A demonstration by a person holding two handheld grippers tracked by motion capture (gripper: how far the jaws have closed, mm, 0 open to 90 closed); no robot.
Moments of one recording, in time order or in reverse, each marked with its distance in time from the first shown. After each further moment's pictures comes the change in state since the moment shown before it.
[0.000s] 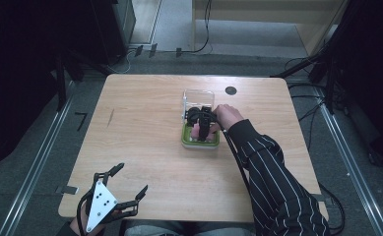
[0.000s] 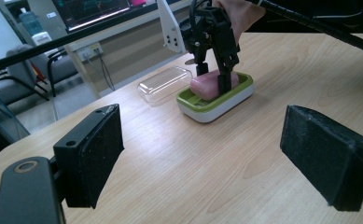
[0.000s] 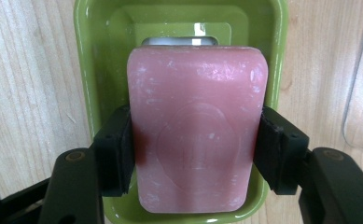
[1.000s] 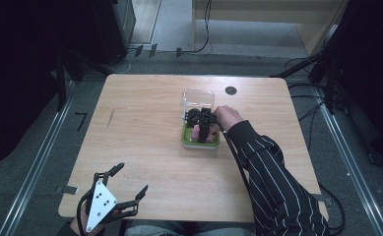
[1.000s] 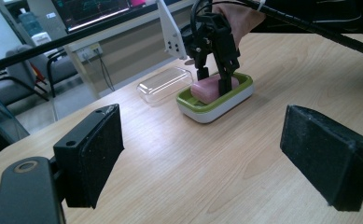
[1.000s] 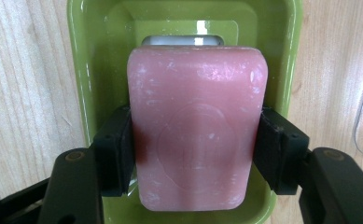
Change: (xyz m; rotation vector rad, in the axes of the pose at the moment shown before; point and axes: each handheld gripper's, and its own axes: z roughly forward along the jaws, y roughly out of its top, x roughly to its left) left arm 0.000 0.000 0.000 -0.003 0.000 -0.003; right arm 0.000 -0.001 0.008 -0.003 0.010 -0.010
